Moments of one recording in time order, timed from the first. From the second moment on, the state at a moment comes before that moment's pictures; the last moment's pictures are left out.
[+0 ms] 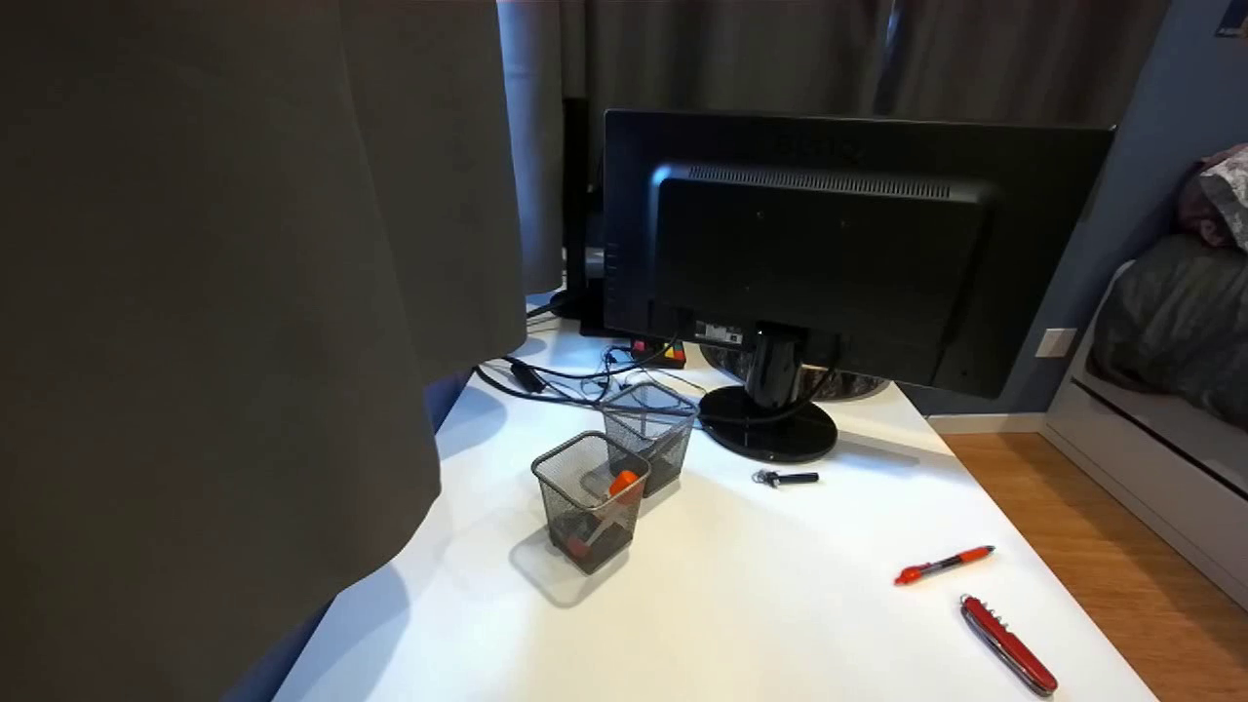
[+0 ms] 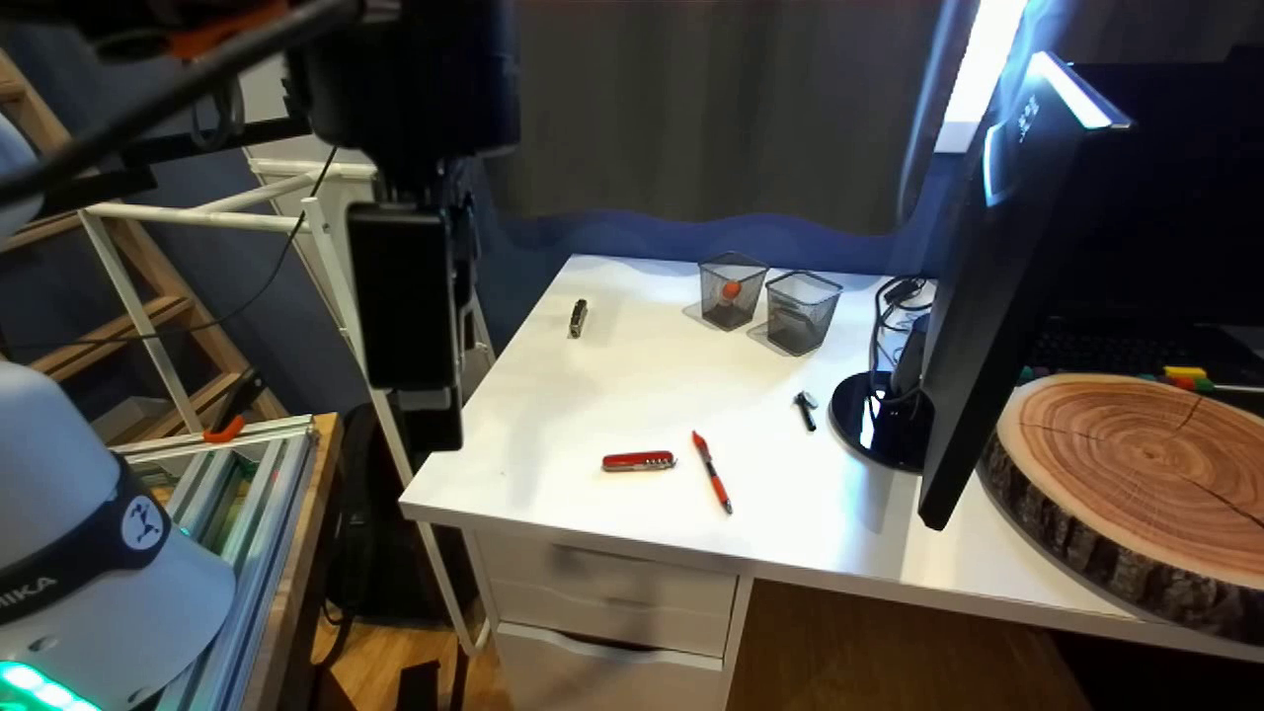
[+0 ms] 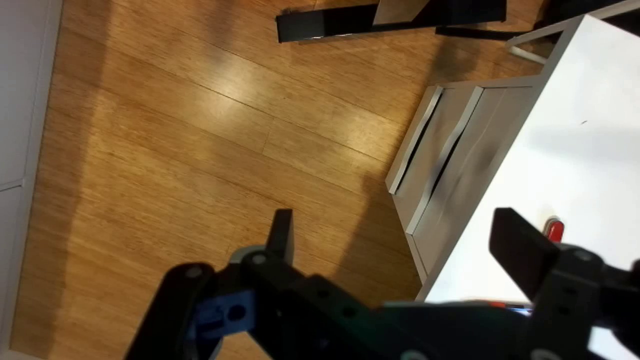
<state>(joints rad) -0.16 -0.70 -0.08 -2.75 -0.19 1.97 -0.05</state>
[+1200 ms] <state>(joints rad) 0.13 -0.11 -0.10 -2.57 -0.04 2.72 -0.41</state>
